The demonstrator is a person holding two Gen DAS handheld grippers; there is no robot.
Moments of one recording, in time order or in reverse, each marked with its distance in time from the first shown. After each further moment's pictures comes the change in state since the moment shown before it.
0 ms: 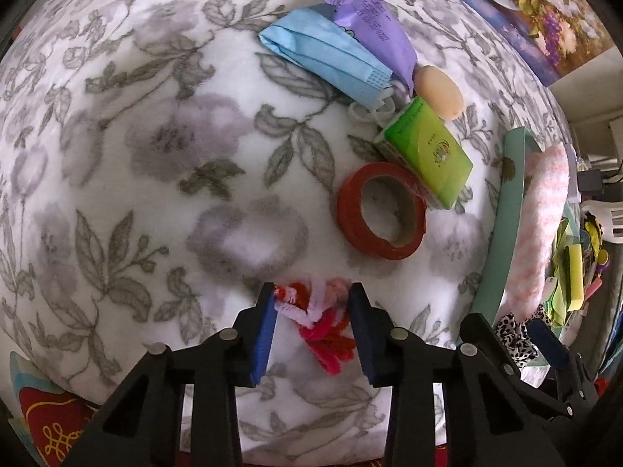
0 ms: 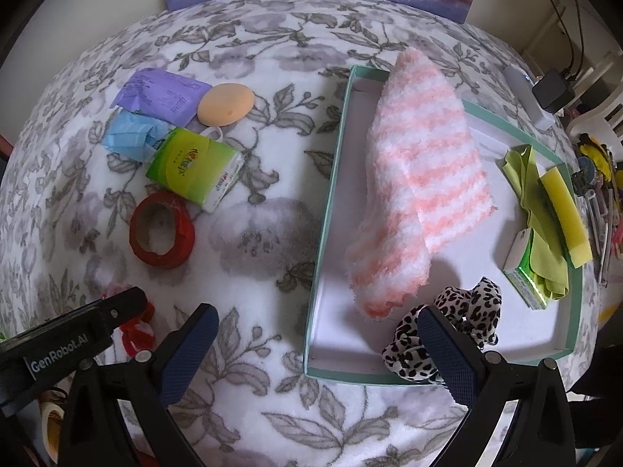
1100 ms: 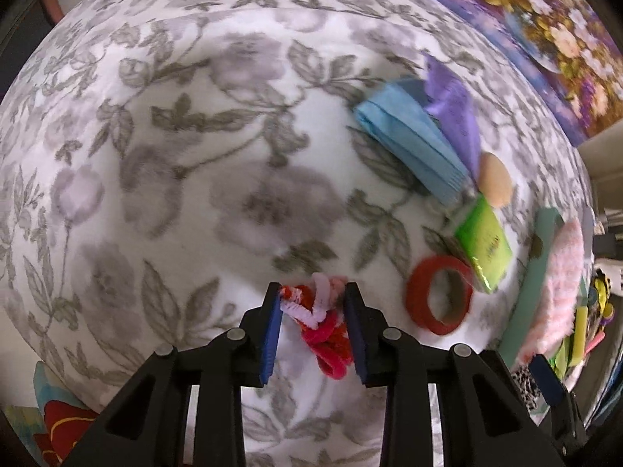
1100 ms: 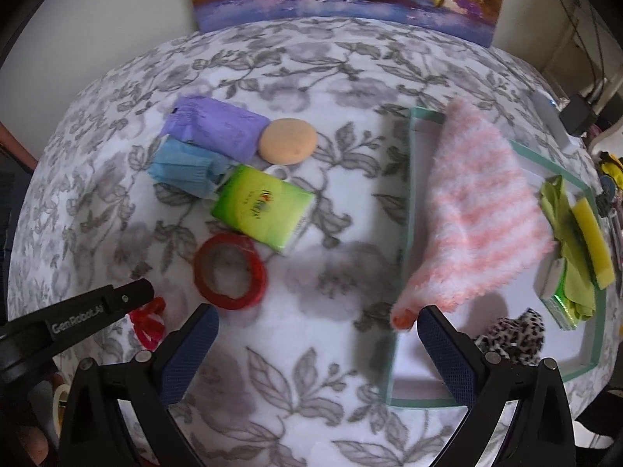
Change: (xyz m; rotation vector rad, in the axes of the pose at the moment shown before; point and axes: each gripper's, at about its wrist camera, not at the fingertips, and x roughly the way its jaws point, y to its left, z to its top) left arm -0.042 0.076 0.051 -0.111 -0.100 0.049; right arm -0.009 0.046 0.020 0.004 -0.083 0.097
